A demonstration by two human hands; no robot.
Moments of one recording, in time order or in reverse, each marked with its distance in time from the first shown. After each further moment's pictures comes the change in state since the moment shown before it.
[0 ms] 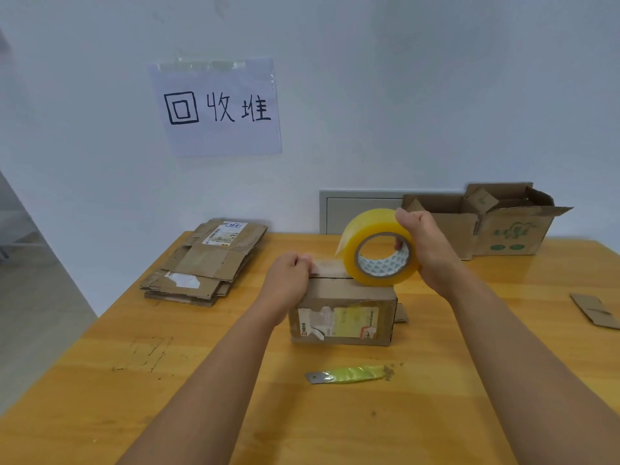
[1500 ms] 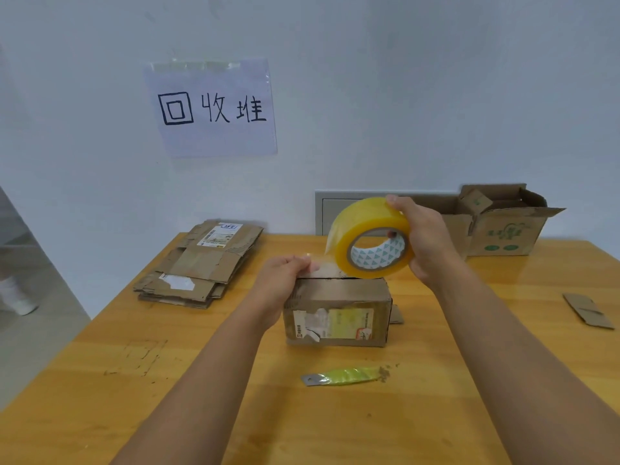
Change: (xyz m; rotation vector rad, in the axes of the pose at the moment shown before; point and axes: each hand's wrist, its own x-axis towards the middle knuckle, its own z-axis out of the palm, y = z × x) left_hand -0.006 0.004 -0.010 -0.312 -0.156 -0.047; right_hand -0.003 -0.030 0.017 0.270 0.109 -0.036
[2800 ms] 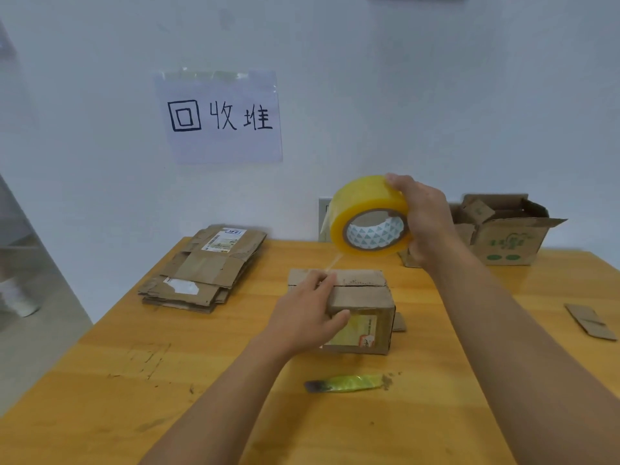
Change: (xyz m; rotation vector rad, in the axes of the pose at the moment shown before) left_hand -0.012 -0.031 0.016 1.170 -0.072 0.527; right_hand 0.005 -0.035 0.022 0.021 -0.021 -0.101
